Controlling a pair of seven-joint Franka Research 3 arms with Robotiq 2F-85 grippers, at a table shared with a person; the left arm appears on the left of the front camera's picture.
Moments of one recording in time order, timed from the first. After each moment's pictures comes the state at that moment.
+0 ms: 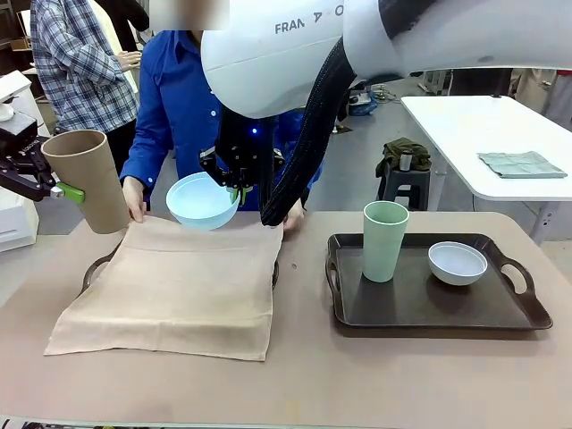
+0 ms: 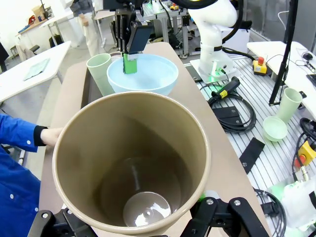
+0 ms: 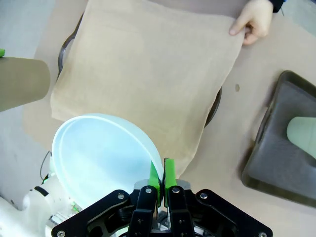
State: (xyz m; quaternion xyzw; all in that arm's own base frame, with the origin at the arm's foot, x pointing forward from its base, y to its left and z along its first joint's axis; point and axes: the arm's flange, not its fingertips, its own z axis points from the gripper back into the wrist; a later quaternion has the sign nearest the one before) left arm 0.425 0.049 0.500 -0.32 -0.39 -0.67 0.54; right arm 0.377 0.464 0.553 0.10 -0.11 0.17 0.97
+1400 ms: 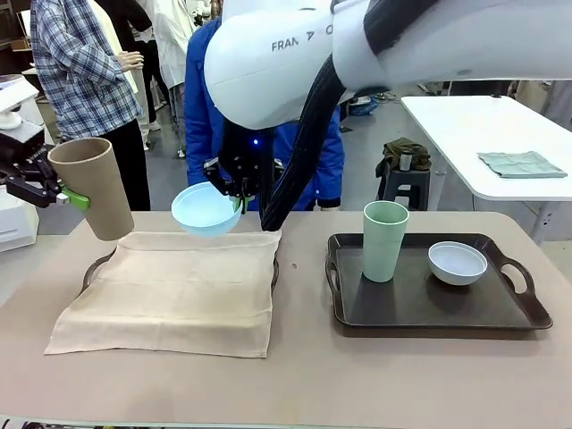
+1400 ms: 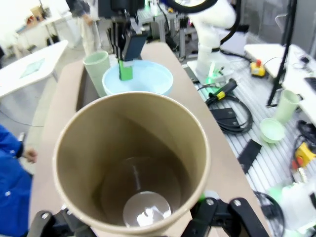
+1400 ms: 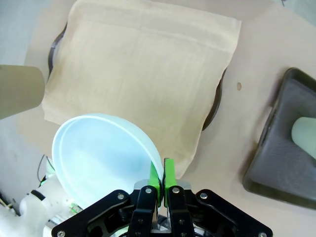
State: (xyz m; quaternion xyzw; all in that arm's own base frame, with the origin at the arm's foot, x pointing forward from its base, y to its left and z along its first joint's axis) left arm 0.435 0.046 0.473 -0.34 -0.38 -0.66 0.54; right arm 0.397 0.467 0.522 0.10 -0.09 0.16 0.98
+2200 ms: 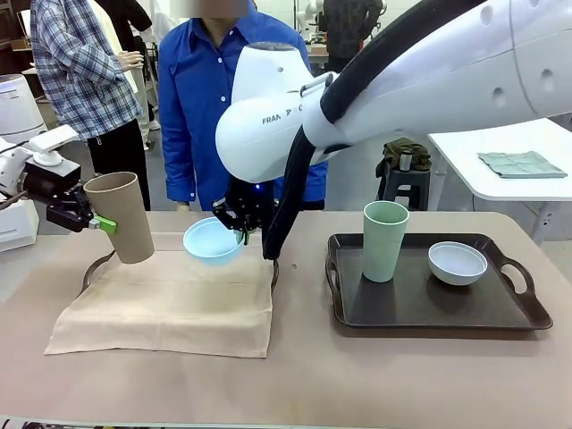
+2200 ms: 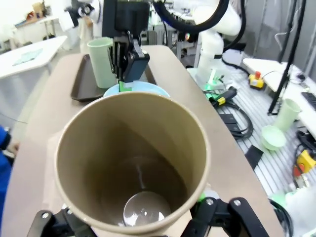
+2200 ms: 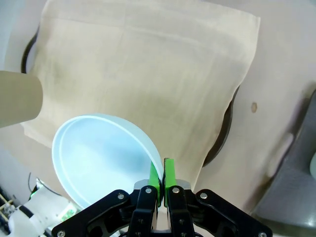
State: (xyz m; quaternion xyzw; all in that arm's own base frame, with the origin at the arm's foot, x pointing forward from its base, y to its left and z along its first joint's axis) left arm 0.479 0.045 0.394 -0.40 -0.37 -0.63 0.56; right arm 0.445 0.476 0.432 0.10 -0.07 0.17 0.98
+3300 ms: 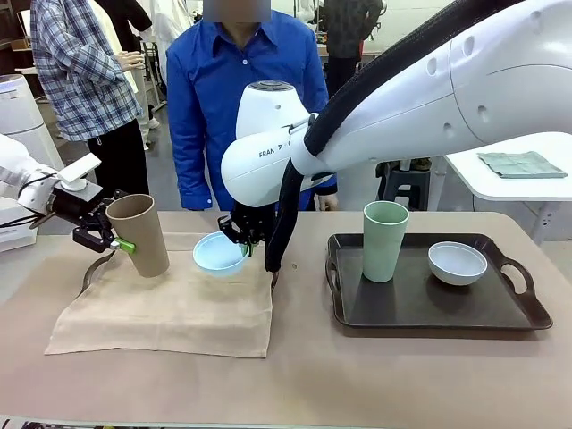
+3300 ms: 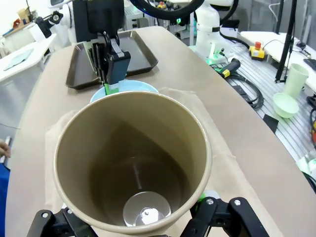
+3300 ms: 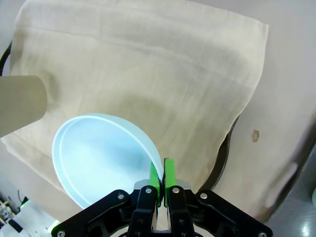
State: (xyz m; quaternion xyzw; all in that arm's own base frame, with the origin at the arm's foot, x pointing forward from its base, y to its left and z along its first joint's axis) left arm 0.505 0.032 0.342 -0.37 -0.37 -0.68 0.51; right arm 0.476 0.481 0.382 0.09 -0.06 0.17 0.98
